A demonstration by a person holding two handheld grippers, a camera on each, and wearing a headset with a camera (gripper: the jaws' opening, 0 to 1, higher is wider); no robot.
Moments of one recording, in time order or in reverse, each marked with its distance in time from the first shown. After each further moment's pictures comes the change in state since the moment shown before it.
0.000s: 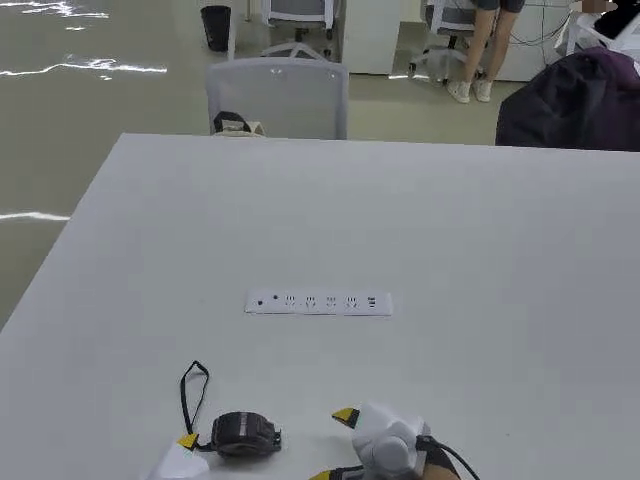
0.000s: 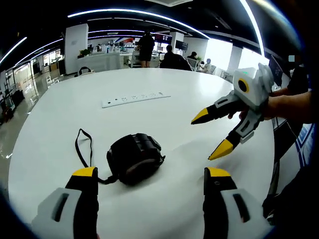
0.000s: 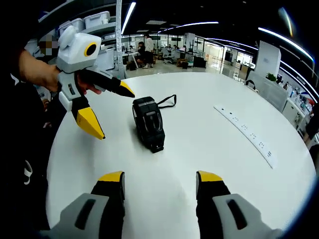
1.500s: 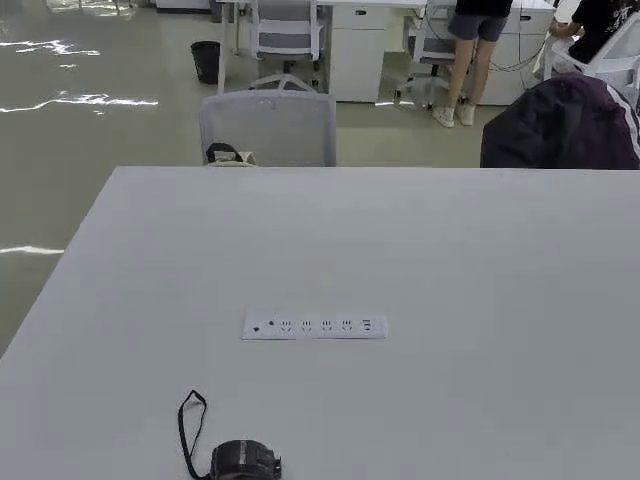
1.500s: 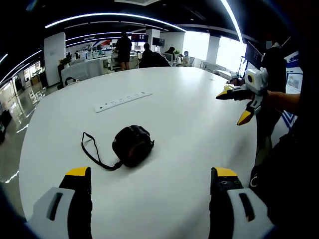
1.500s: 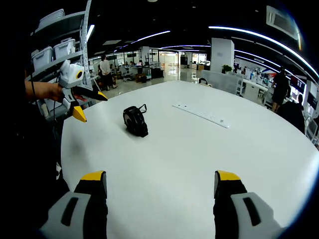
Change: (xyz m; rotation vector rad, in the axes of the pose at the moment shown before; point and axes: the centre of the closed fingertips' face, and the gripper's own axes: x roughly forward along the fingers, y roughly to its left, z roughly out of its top) left arm -0.067 0.001 -0.013 0.157 0.022 -0.128; right arm -0.137 0.026 -0.045 0.246 -0.141 -0.271
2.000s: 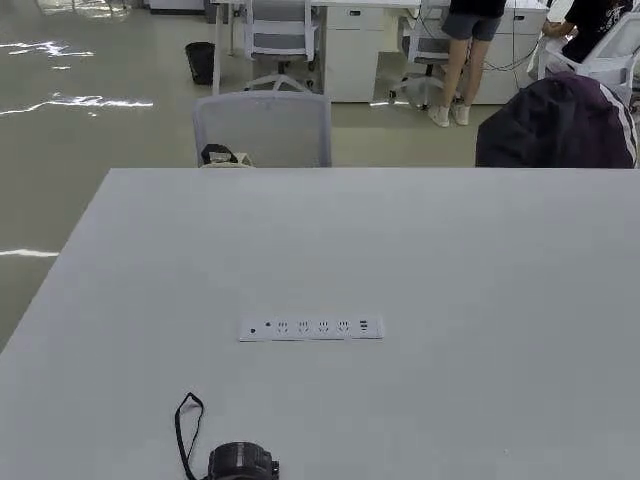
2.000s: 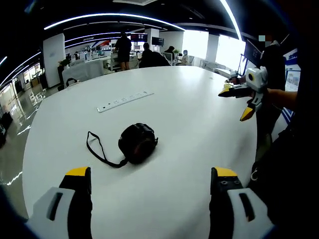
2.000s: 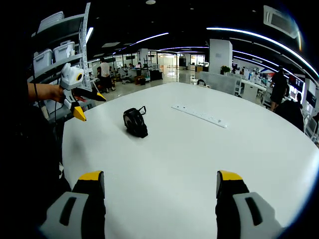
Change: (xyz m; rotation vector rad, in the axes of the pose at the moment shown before) left arm -0.012 0.007 -0.003 0.016 0.001 0.006; right arm -0.009 -0.001 -0.004 0.015 -0.014 -0.009
